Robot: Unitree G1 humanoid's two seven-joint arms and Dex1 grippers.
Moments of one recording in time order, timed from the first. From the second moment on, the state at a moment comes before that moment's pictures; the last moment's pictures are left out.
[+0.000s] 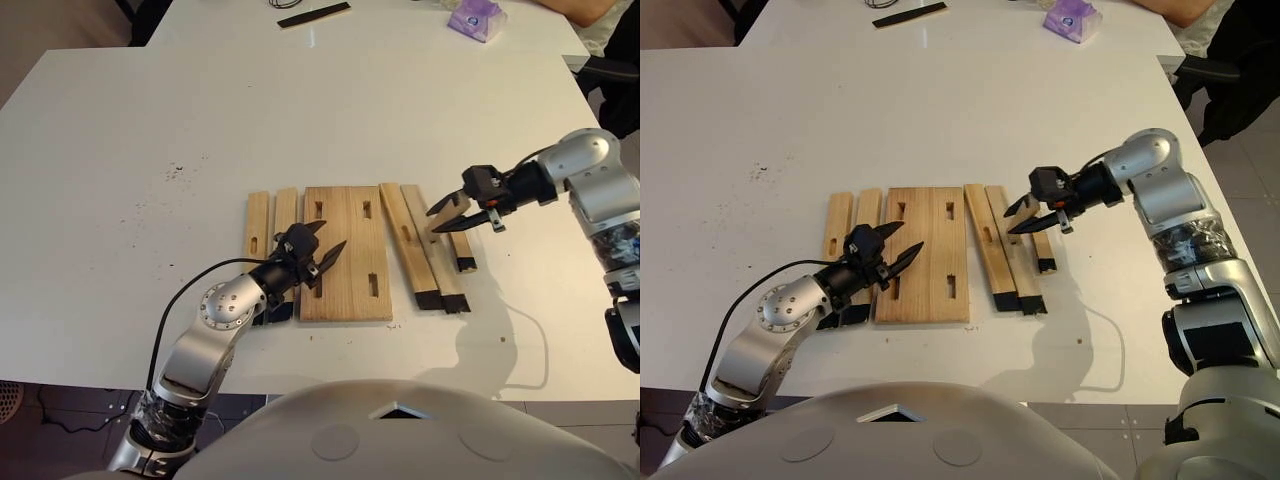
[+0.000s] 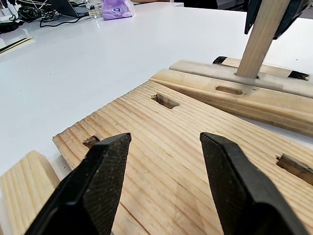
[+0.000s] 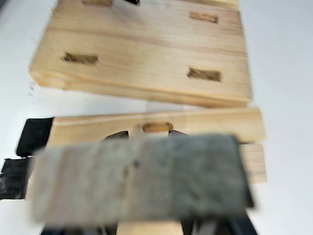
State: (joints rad) left arm 0.22 0.42 -0.29 -0.54 -0.14 0.38 -0.44; right arm -0.62 -0.79 0.44 0.37 0.23 0.05 1.60
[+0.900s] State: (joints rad) left arm 0.24 0.42 -0.31 -0.50 -0.12 0.40 -0.45; right arm -0.69 -0.71 0.47 0.68 0.20 -0.15 1.50
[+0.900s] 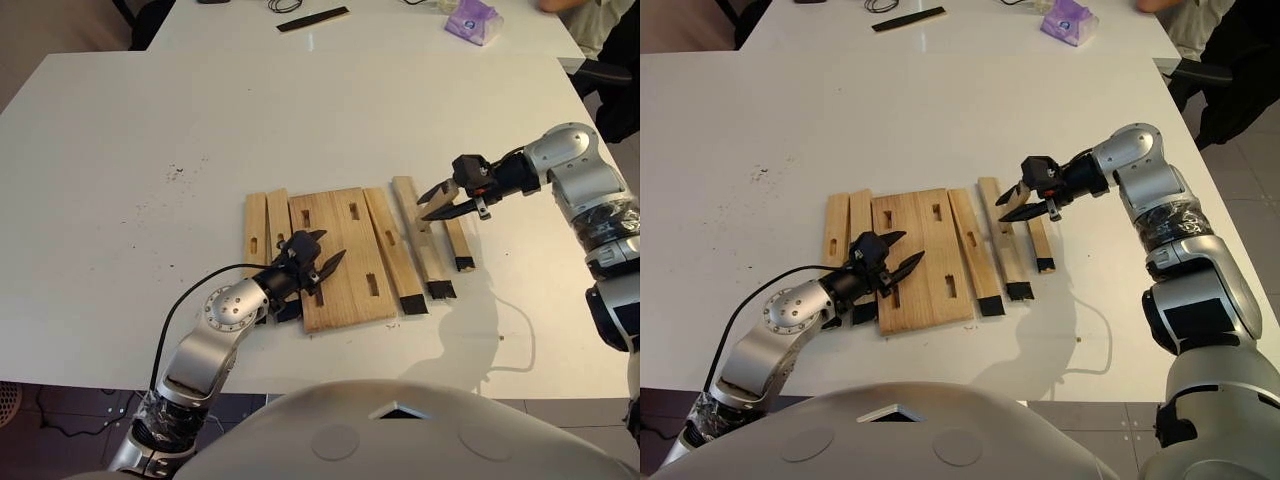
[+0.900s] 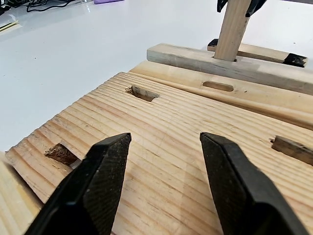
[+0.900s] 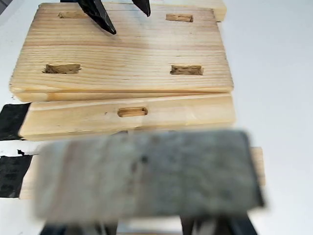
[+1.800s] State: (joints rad) left arm 0.22 0.40 -0.31 -0.45 -0.11 0.36 -0.44; right arm -0.68 -0.55 -0.12 -0.02 0.84 0.72 1.15
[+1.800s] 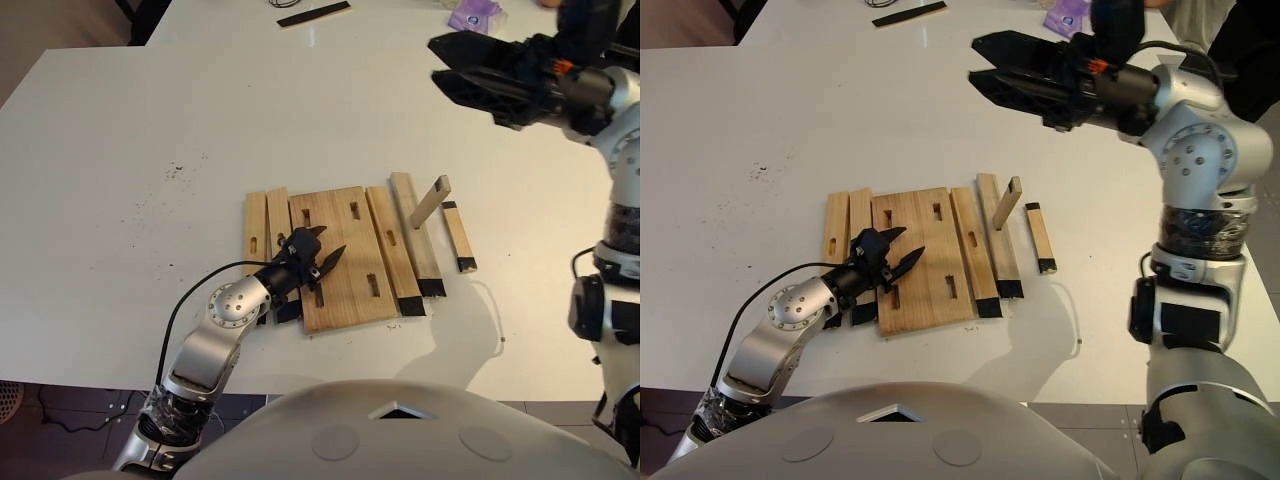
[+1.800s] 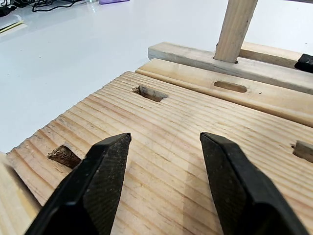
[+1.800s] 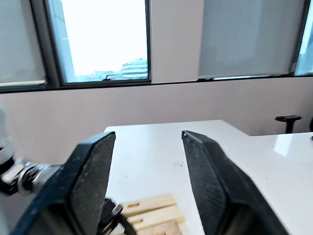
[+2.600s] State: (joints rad) left arm 0.21 0.40 -0.31 -0.44 -0.10 0.36 -0.46; right arm -0.45 -0.43 0.11 0.09 0.57 0.42 1.12
